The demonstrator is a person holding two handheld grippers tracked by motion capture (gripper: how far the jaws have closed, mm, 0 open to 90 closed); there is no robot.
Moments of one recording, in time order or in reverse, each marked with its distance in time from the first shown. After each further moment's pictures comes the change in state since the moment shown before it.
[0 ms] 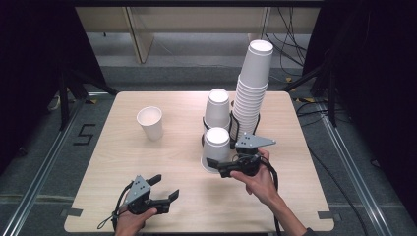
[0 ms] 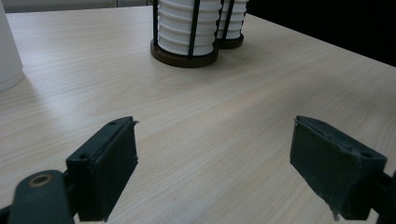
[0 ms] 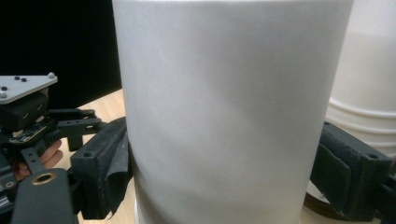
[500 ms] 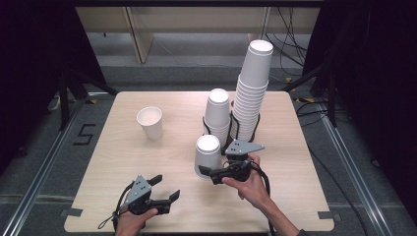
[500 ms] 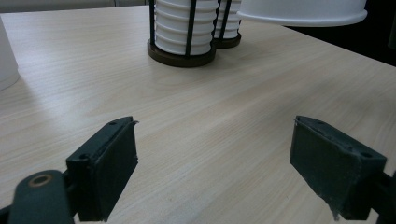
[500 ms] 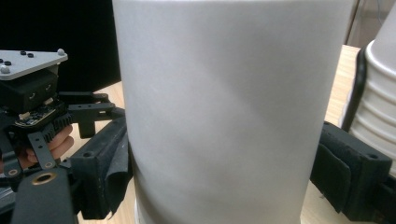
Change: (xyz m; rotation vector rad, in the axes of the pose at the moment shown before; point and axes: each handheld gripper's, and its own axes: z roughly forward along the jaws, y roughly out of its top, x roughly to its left) left arm -0.003 0.000 0.000 0.019 0.006 0.019; right arm 0.011 -0.013 0.020 0.020 0.049 -0.005
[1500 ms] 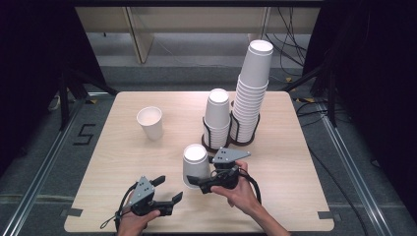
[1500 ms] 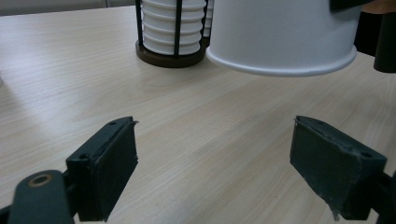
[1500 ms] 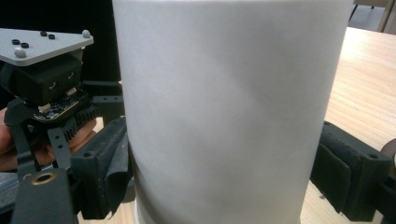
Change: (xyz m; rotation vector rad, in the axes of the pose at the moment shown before) left arm -0.006 0.001 0.004 -0.011 -0.042 0.012; right arm 0.021 -0.010 0.025 0.017 0.081 -0.022
